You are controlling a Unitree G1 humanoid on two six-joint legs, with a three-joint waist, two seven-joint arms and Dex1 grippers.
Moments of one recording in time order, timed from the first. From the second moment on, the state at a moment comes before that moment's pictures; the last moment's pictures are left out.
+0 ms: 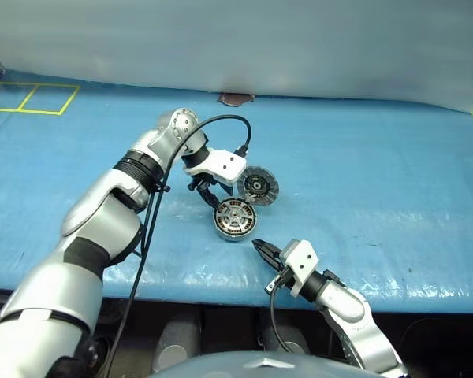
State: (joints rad) left arm -1.23 0.38 -0.71 0.90 0.10 -0.18 -1.61; right arm 0.28 -0.32 0.25 -0.28 0.06 -0.05 0.52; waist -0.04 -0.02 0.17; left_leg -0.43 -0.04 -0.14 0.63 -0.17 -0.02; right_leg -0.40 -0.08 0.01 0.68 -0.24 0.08
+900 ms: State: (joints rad) left arm -0.98 0.53 -0.54 0.66 0.04 -0.02 -1.58; right arm 0.08 -0.36 0.22 -0.34 0.06 0.23 0.52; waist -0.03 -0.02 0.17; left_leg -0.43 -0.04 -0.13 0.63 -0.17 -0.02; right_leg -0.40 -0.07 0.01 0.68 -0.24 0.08
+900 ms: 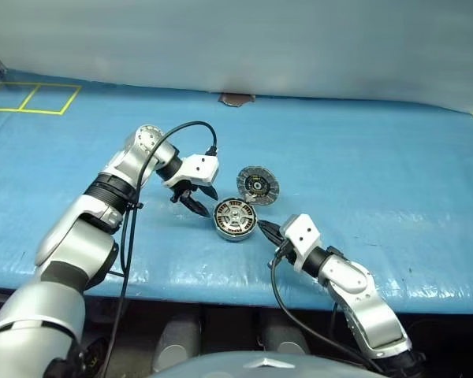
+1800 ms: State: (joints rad) left arm -0.84 0.56 -0.47 0.50 0.04 0.13 -1.51; right arm -0.12 -0.28 0.30 -0.13 0.05 0.20 0.56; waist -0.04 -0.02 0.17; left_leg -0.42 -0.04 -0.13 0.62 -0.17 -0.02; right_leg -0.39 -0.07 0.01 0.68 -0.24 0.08
